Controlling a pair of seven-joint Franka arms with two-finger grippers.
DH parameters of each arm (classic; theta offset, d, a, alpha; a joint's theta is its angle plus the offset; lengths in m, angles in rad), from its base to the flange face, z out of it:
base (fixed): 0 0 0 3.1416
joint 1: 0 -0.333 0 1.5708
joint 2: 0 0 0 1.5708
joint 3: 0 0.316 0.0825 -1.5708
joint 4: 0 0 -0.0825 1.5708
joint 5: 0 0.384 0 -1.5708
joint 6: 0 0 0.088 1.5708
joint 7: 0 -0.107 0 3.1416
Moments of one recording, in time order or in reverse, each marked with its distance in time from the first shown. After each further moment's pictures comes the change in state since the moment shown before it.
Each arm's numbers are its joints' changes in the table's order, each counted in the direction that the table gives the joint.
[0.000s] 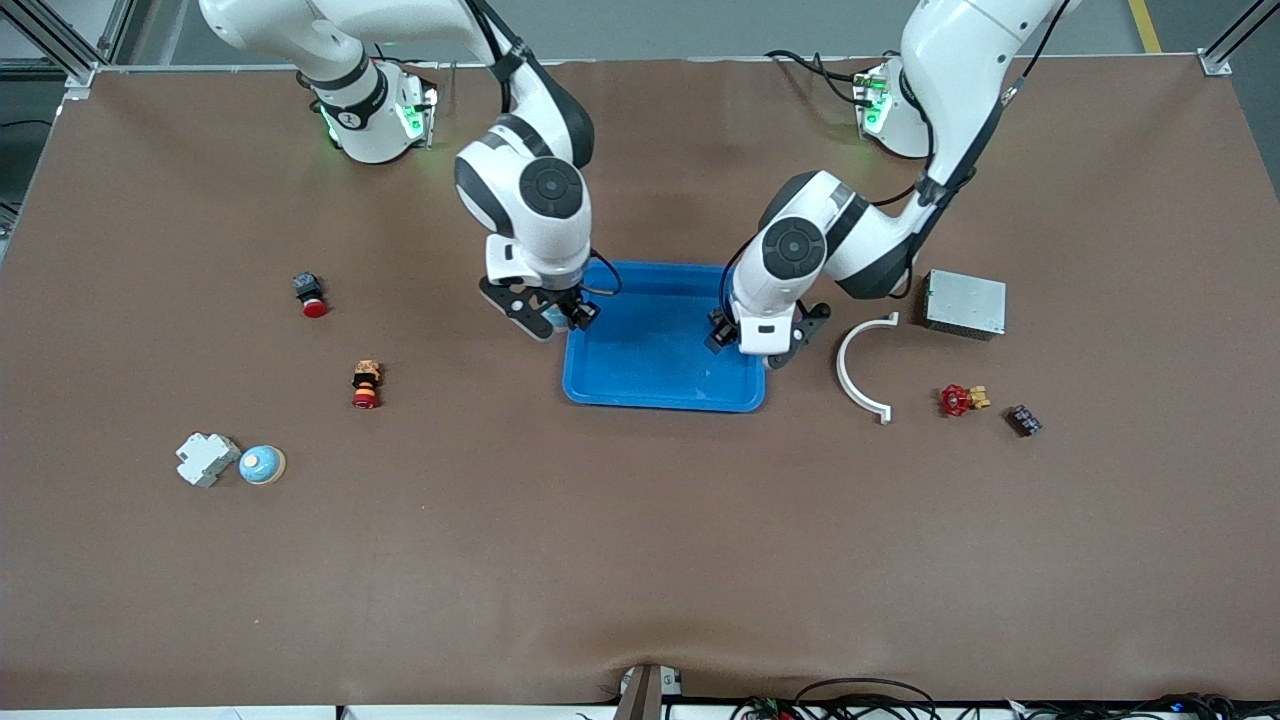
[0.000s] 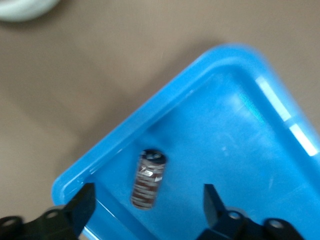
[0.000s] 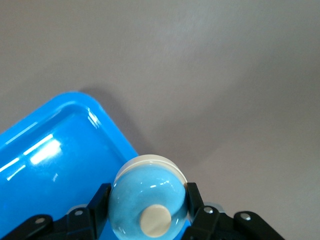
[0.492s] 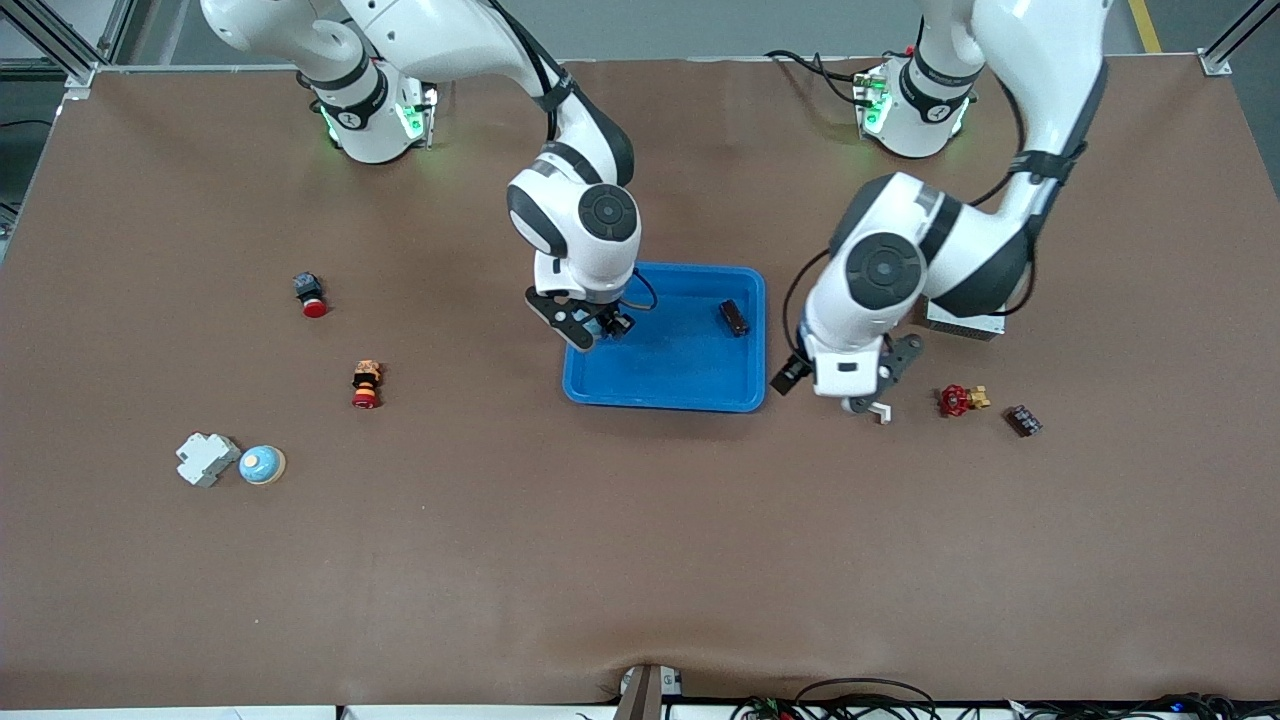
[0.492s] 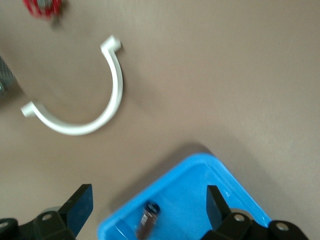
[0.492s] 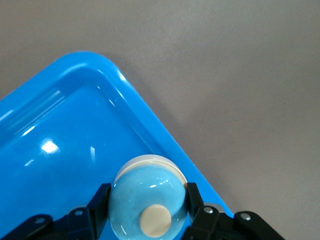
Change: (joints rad) left arm -0.120 -0.061 0.047 -0.203 0.078 0.268 -0.200; right arm -0.054 0.162 0.000 -0.138 0.005 0.008 -0.086
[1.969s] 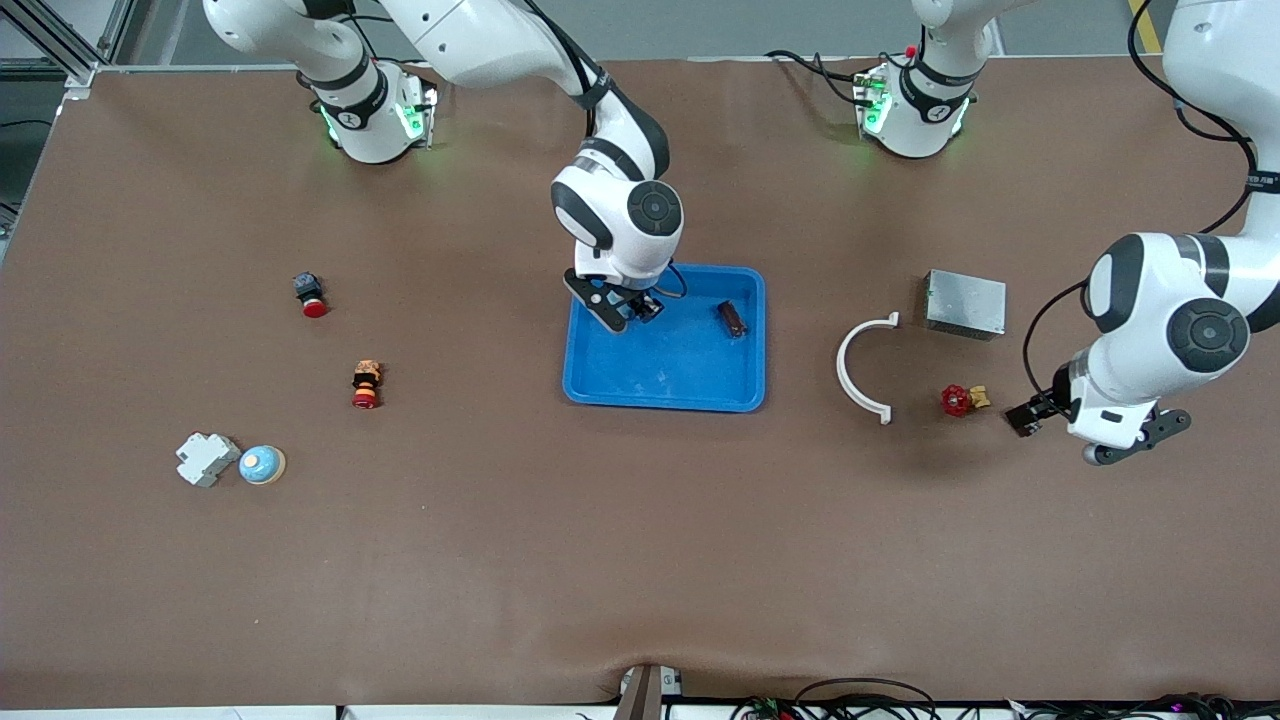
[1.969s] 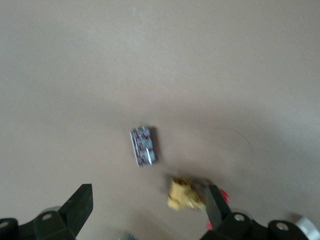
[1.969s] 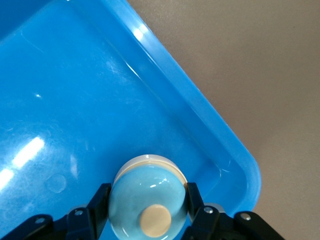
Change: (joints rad) left arm -0.554 0.030 0.006 0.185 0.217 -0.268 -0.725; right arm -0.084 0.092 0.000 -0.086 0.060 0.048 -0.114
